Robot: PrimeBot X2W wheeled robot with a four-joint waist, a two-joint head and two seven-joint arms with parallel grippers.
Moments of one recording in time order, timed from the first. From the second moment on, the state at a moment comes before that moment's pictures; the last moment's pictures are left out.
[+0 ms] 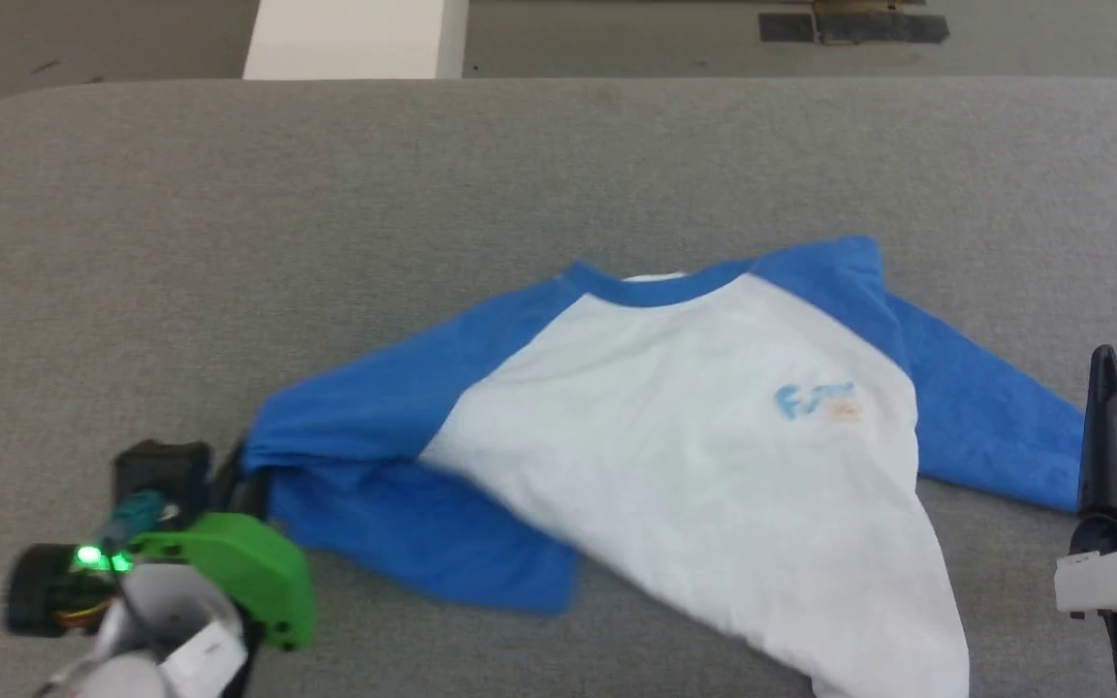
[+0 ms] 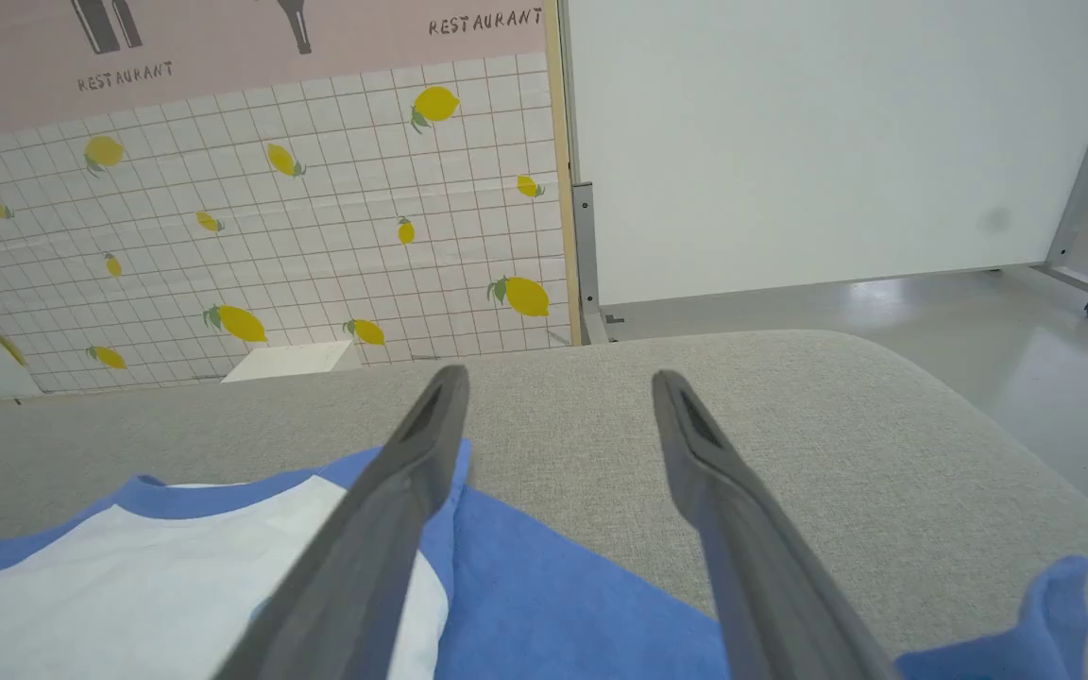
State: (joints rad) left arm -0.01 0.24 -0.07 -0.19 -0.20 0.04 0.33; right arm 0.03 -0.05 -0.26 -0.22 0.19 0.13 -0.07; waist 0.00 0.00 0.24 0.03
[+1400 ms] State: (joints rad) left arm 0.01 0.33 -0.07 -0.11 -0.26 -0.04 0.43; right arm 0.04 -0.05 -0.23 -0.21 0.19 0.13 -0.04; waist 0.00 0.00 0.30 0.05
